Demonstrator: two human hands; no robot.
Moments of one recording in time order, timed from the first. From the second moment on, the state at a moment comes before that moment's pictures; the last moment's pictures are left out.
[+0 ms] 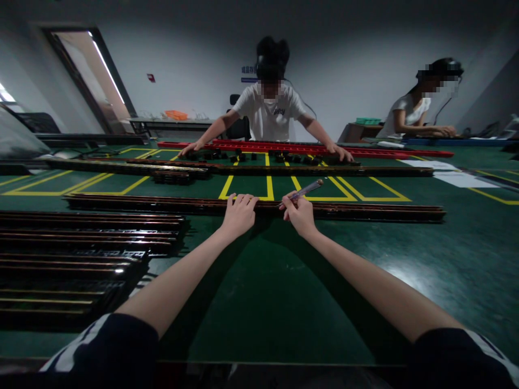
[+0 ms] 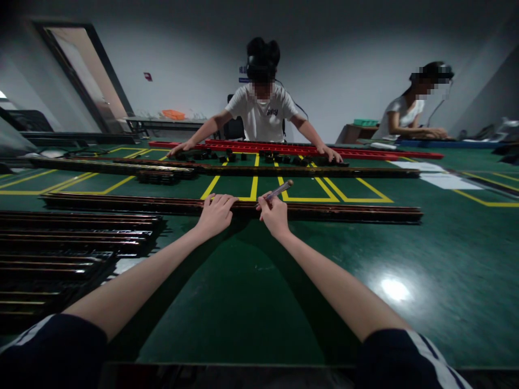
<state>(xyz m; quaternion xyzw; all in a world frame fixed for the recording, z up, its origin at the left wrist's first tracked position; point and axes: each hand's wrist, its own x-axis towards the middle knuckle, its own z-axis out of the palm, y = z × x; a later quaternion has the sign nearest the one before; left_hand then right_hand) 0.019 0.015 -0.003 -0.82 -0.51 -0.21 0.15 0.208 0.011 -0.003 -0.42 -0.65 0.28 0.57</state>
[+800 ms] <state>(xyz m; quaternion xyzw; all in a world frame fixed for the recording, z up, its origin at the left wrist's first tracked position) 0.017 0.013 0.001 -0.82 -0.53 -0.21 0.12 0.209 0.014 -0.005 -0.40 -0.65 0.31 0.56</state>
